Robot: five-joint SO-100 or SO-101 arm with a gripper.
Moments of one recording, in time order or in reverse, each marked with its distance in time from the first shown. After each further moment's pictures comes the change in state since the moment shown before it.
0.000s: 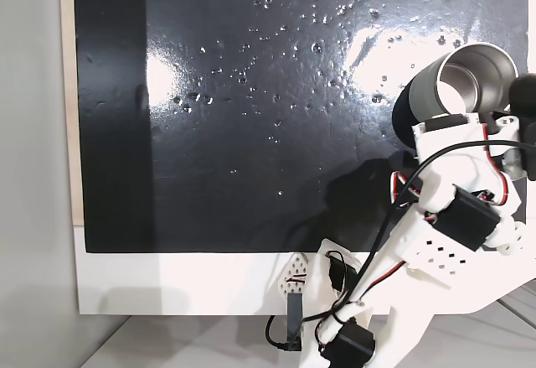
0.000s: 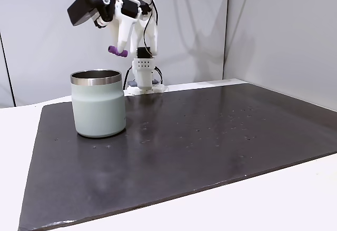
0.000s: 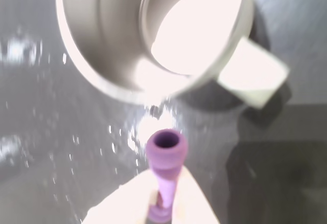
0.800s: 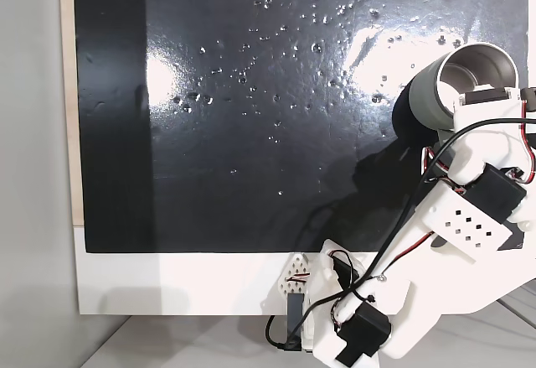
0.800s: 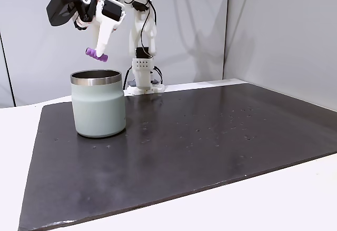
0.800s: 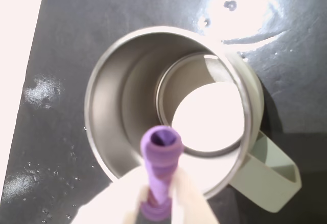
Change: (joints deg) arm 3.3 -8.3 -2.7 -13.3 -1.0
